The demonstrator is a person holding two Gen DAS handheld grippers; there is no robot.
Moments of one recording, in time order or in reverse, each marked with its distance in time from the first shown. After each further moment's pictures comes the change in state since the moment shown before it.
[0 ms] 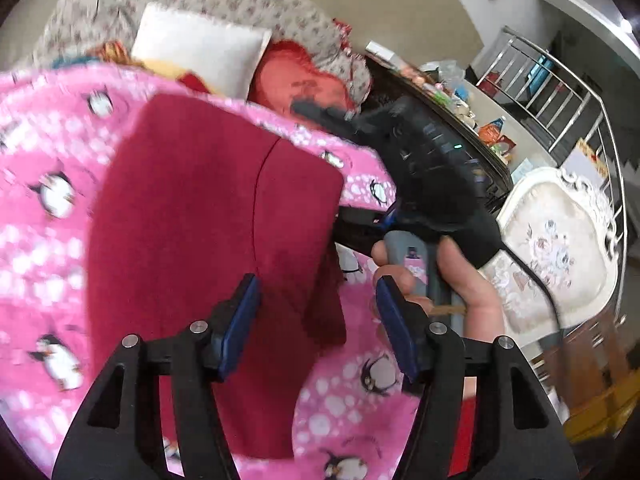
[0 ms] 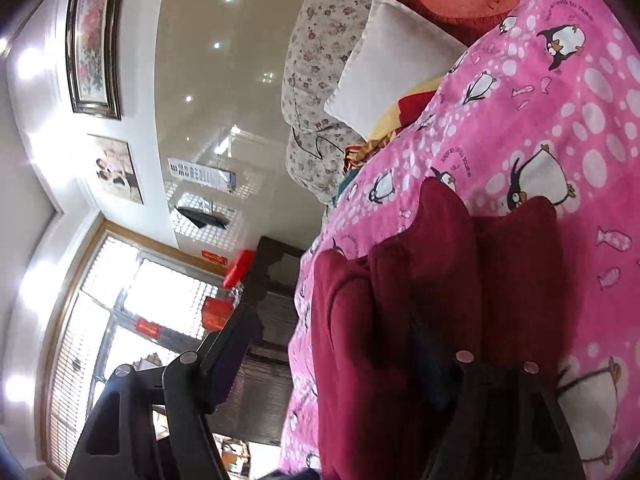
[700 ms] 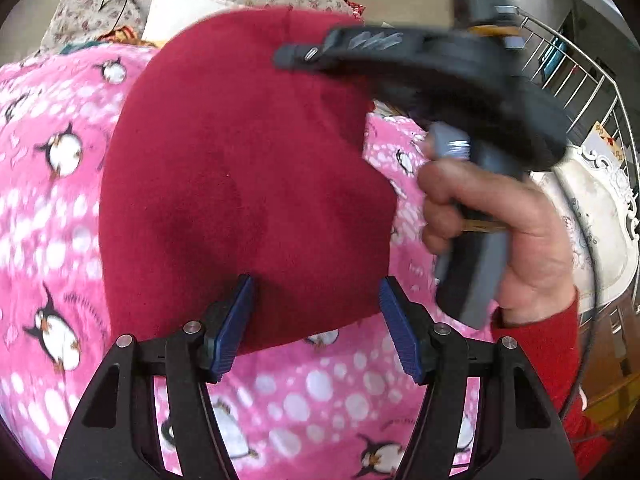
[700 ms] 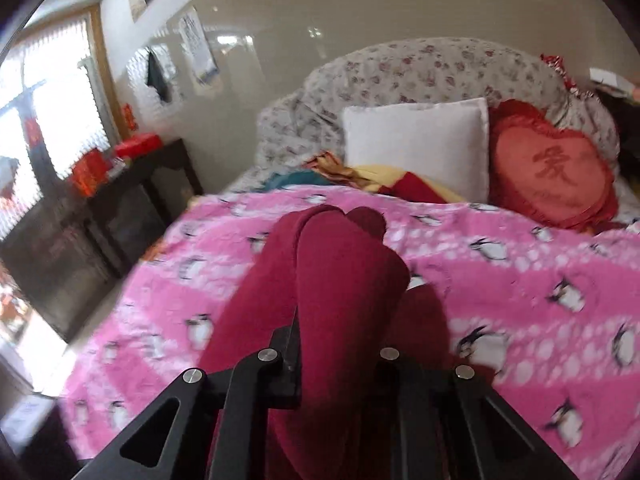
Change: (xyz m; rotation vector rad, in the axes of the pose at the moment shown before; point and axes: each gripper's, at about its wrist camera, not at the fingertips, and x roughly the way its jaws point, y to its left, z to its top) left arm 0.044 0.020 -0.021 -0.004 0.065 0.054; right arm 0.059 0.082 -0.002 -0.767 0.055 -0.564
